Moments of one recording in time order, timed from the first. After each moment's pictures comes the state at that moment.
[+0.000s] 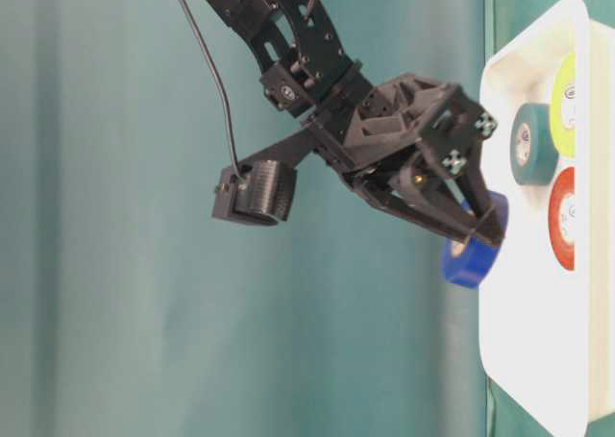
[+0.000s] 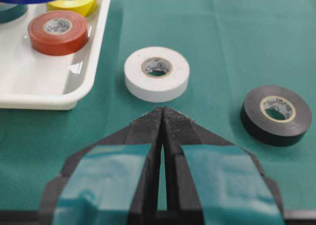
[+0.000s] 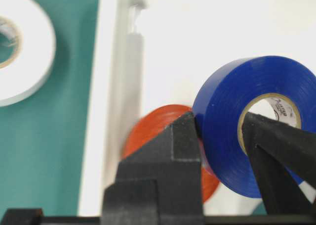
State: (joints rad) left arm -0.02 -1.37 1.54 -0.03 0.02 -0.01; right arm -0.25 0.14 0.49 -0.61 0.04 0.40
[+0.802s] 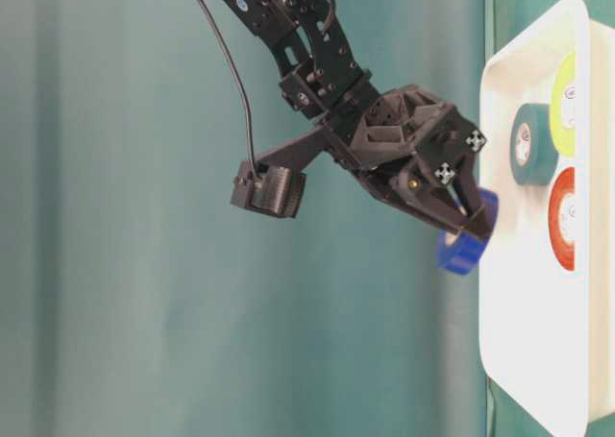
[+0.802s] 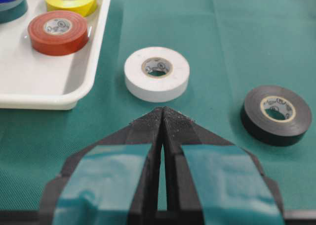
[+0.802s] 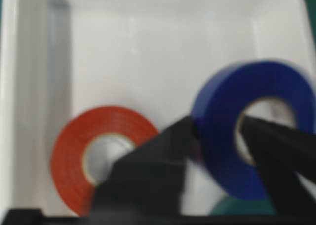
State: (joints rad) left arm -0.02 -1.37 1.54 -0.03 0.02 -0.01; right arm -0.35 0.19 0.49 -0.61 -0.04 0.41
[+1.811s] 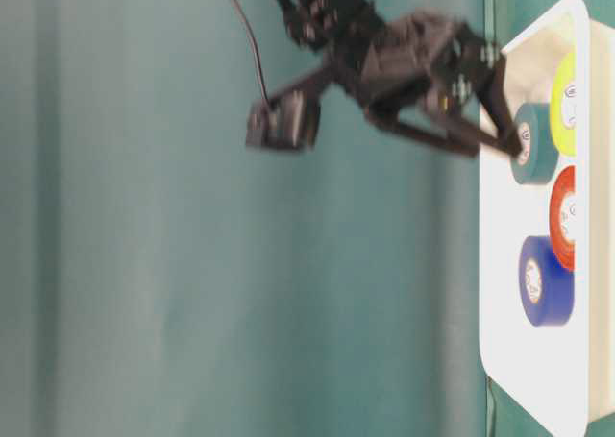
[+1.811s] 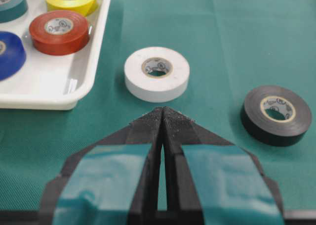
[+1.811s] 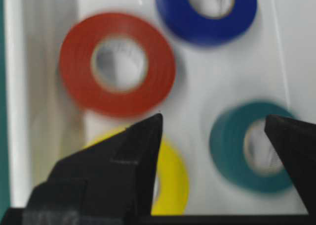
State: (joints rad) left arm -0.01 -1.37 1.54 -0.03 0.02 -0.01; right arm -0.36 0.04 0.69 -0.61 0.03 0.41
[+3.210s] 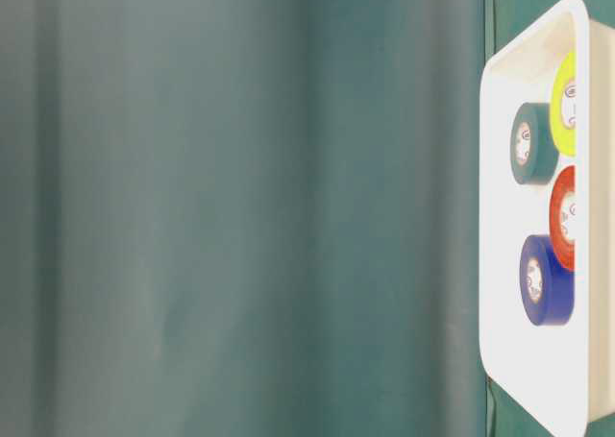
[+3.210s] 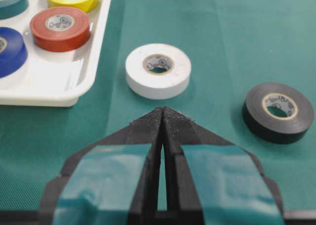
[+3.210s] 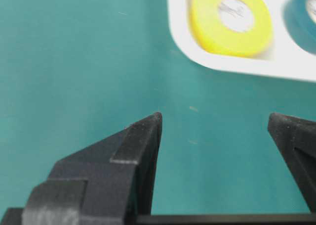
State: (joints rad) left arm -0.01 -1.37 1.55 -0.03 0.02 -0.01; right arm -0.25 -0.63 1.32 -0.60 -0.14 0.42
